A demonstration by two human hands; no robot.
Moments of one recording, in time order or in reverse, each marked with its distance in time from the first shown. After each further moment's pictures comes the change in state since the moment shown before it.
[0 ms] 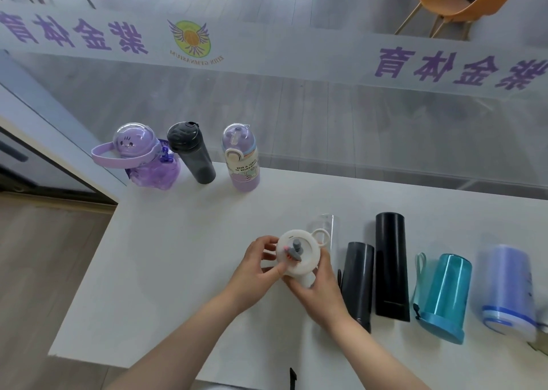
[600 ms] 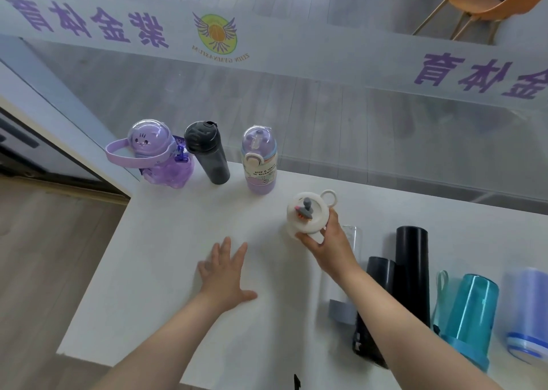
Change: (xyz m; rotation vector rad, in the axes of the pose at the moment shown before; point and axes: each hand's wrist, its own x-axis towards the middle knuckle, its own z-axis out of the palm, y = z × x) left_hand 0.025 -0.062 -0.070 1.171 -0.098 -0.351; right_hand 0.106 -0.024 0.001 -0.122 -0.029 -0.119
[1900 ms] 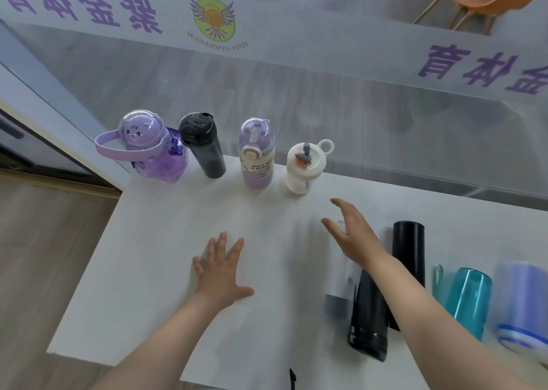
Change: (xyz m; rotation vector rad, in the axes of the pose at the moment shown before) left_hand 0.001 -0.002 0.008 -0.089 0.008 -0.003; right_hand 0.011 0.008 -0.055 -0.461 -0.117 -0.022
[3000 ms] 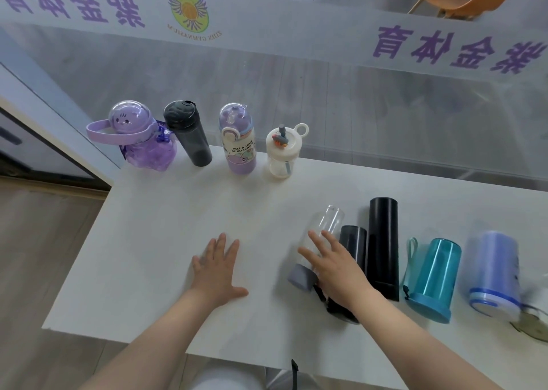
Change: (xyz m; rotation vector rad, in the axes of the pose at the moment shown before) left_hand -0.040 0.022 0.028 0.152 -0.009 0.060; right_hand -0.107 0.032 0.037 -0.717 -0.216 -0.292
